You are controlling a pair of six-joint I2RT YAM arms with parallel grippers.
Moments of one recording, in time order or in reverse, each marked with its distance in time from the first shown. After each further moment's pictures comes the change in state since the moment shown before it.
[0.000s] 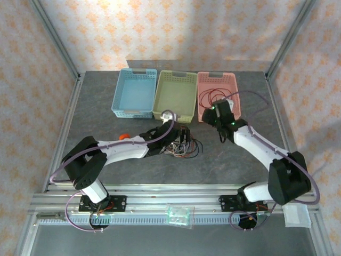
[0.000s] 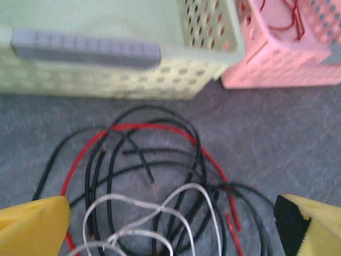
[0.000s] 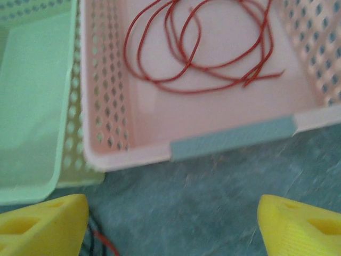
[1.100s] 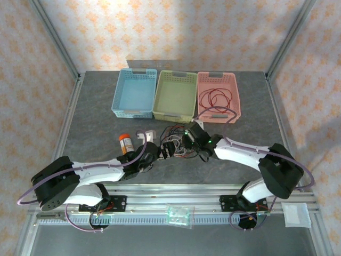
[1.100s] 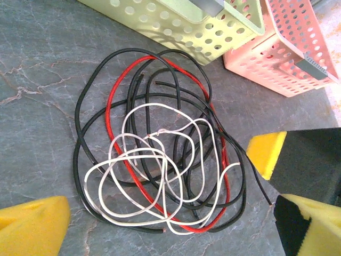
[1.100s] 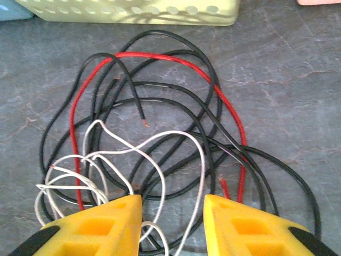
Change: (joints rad) left arm -0.040 -0.343 -0.485 0.307 0.016 -0.290; right arm 0.360 0.107 -0.087 0.087 -0.065 0.110
